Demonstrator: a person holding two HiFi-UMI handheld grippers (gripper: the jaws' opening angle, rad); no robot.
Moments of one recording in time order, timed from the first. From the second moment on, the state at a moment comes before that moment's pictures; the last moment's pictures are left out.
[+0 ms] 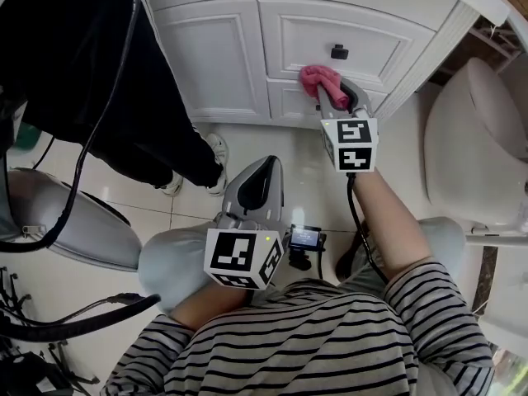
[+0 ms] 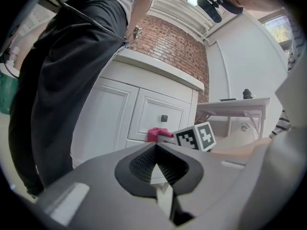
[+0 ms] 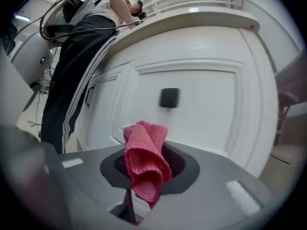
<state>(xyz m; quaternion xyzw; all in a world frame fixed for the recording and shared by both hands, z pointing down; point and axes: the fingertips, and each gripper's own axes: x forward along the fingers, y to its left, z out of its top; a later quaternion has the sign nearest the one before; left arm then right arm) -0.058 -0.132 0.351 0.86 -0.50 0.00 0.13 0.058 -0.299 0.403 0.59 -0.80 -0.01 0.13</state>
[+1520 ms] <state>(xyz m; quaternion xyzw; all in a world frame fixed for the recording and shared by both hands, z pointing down) -0.042 -0.130 0.365 0.86 -0.49 0.02 0.13 0.183 -0.277 0.476 0.65 -0.73 0.03 0.20</state>
